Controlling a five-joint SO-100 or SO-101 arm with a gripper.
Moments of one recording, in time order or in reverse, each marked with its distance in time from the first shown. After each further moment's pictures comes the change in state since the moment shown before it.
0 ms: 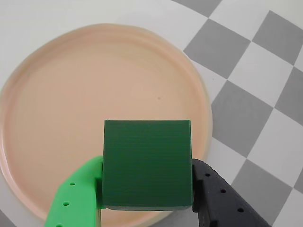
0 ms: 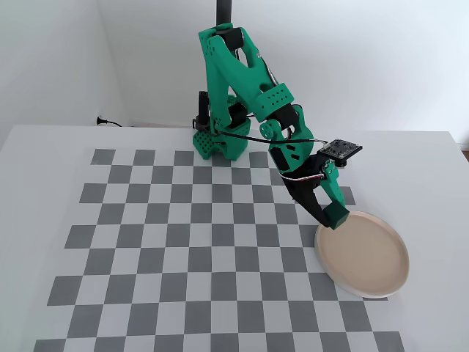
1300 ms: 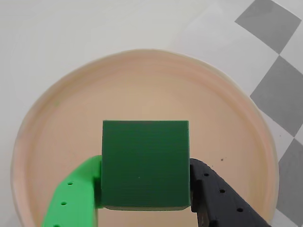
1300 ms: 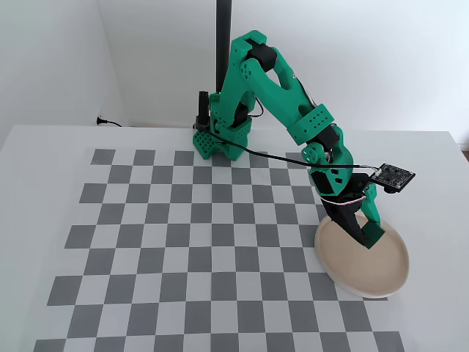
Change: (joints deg) arm -5.7 -29.6 -27.5 3.1 -0.4
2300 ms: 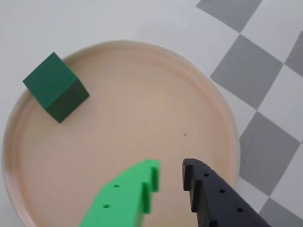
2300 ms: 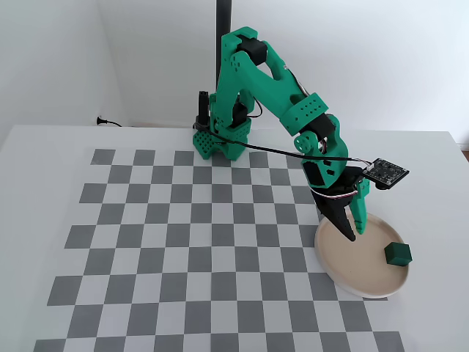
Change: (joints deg) arm 3.7 8.2 0.0 10.9 1.6
